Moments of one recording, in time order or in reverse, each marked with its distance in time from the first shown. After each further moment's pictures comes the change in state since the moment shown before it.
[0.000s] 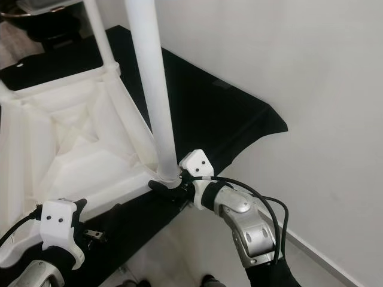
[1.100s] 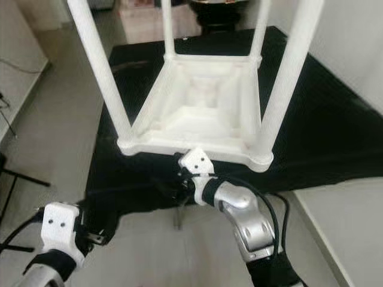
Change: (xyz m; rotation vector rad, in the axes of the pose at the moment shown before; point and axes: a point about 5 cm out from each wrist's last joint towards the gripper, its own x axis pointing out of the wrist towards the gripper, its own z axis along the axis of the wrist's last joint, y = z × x) left arm 0.002 0.003 0.006 0.063 -0.072 0.024; right arm 0.015 -0.023 0.022 -0.100 -0.009 -0.116
